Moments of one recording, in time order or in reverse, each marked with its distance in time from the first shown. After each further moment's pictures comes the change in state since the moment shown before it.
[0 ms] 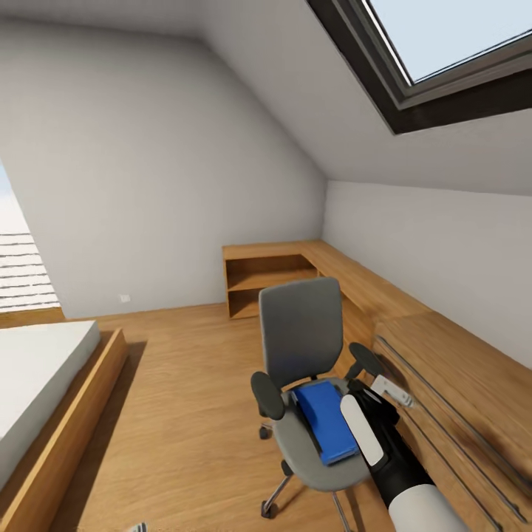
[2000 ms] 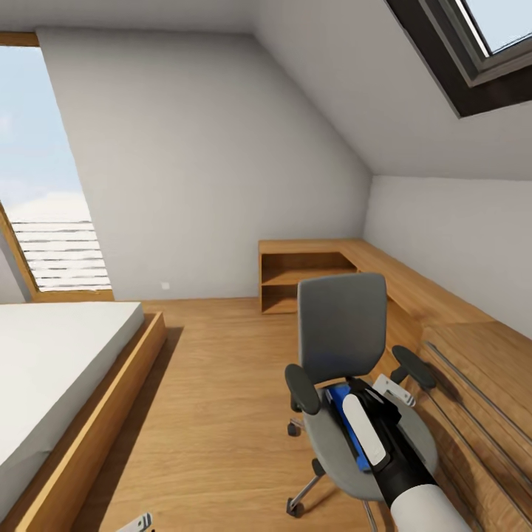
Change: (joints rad) left arm 0.000 -0.008 -0.005 -0.042 -0.012 0.003 0.008; right arm 0.000 -0.007 -0.009 -0.004 -0.003 -0.002 0.014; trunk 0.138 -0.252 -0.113
